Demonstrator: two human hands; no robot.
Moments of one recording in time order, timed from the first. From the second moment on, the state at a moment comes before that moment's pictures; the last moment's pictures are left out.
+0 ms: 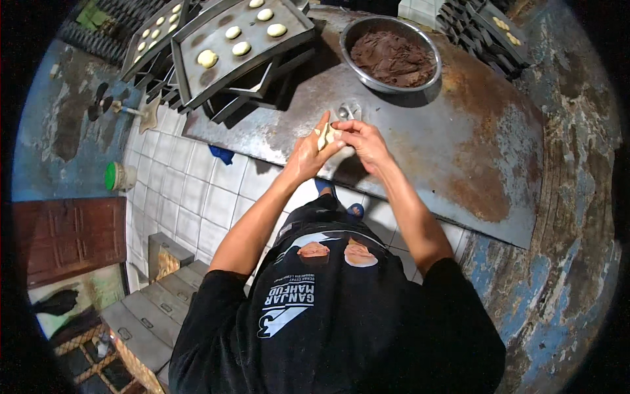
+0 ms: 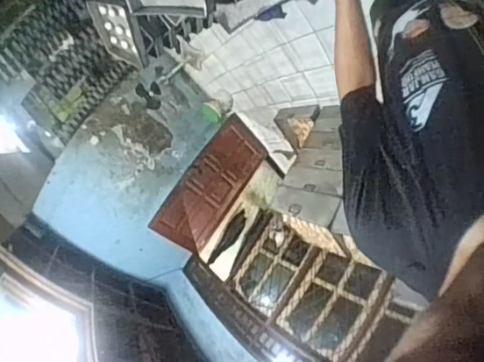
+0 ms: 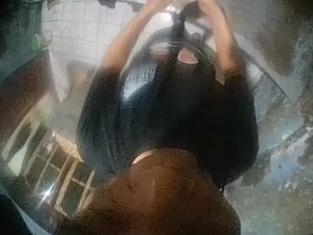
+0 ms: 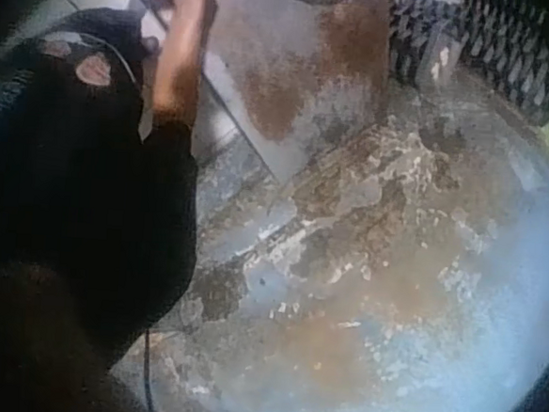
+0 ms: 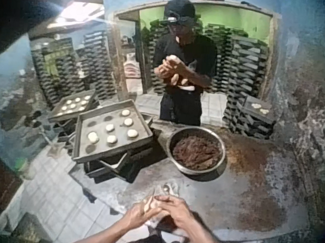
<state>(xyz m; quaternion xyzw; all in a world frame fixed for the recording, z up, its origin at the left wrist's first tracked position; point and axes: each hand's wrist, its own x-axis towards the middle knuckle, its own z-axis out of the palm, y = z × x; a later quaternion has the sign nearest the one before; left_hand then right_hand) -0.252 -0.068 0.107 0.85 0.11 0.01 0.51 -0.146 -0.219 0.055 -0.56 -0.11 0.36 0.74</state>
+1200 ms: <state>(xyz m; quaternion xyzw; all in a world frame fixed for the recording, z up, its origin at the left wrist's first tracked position) -0.463 0.351 0.062 0.51 0.53 0.36 0.57 0.056 0.511 0.054 -0.75 -0.62 -0.12 0.16</state>
